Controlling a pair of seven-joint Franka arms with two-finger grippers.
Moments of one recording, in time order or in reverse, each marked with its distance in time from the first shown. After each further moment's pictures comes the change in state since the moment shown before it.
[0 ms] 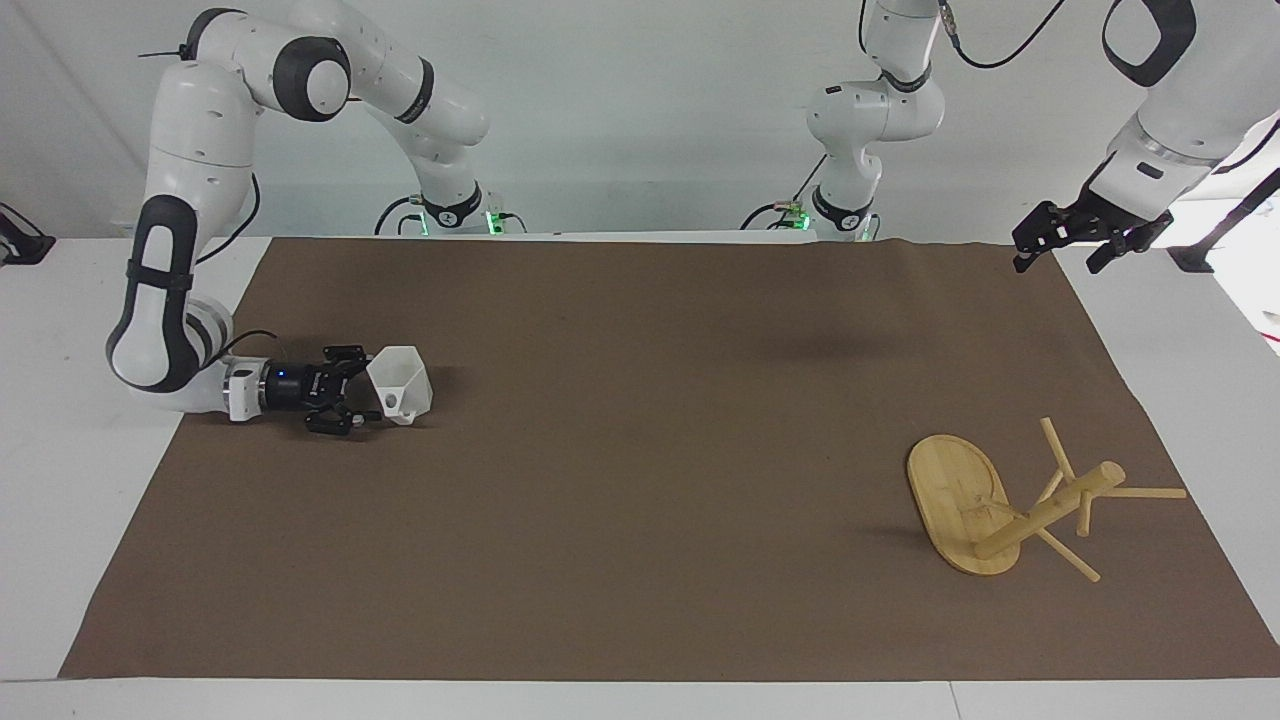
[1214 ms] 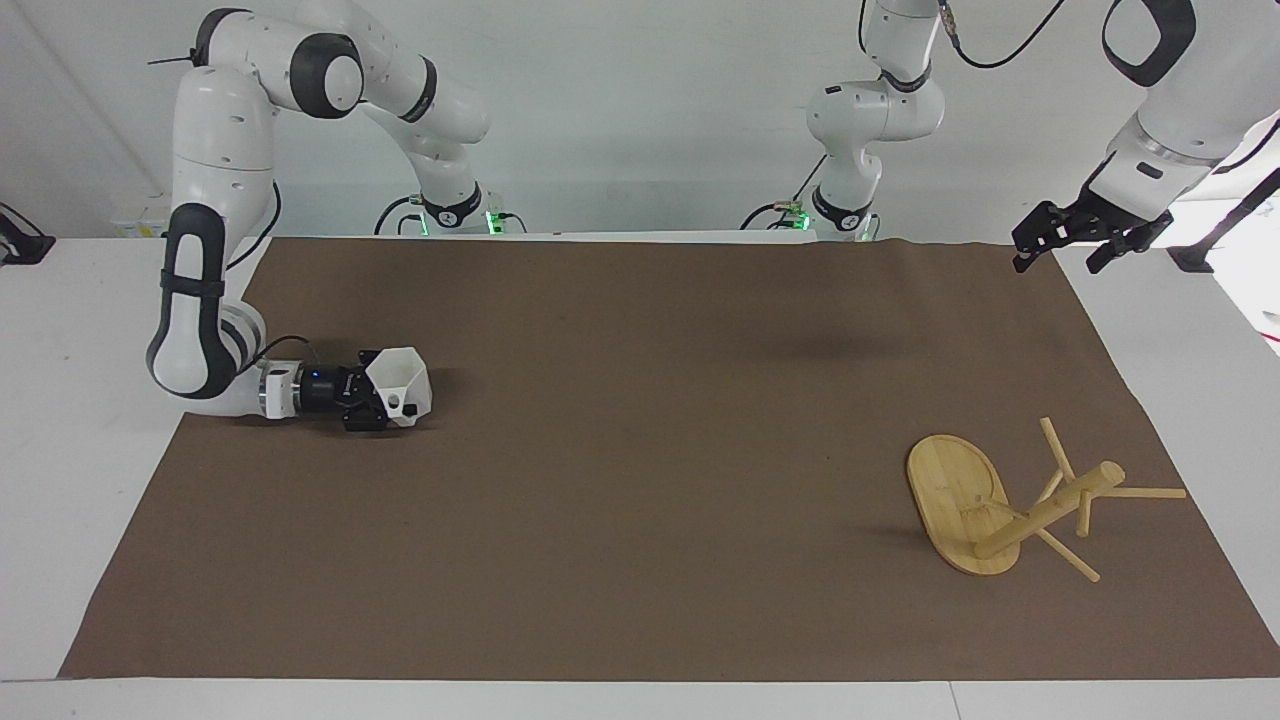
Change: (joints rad) left arm 0.000 0.000 0.000 0.000 0.000 0.000 0.000; right arm 0.068 -0.017 0.000 -0.068 0.056 0.035 -0.109
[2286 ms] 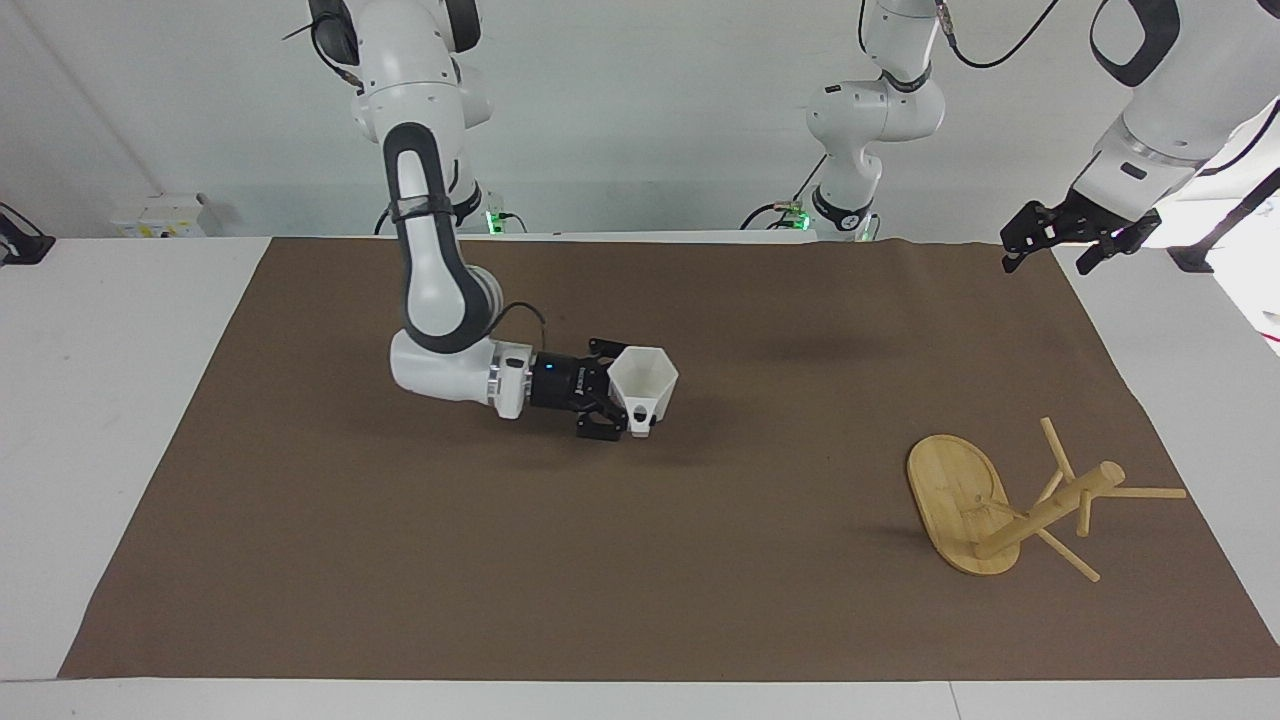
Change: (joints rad) left arm -0.055 0.000 -0.007 0.000 0.000 0.001 -0.055; right arm 0.814 -0.200 0.012 0.026 0.731 0.642 0.413
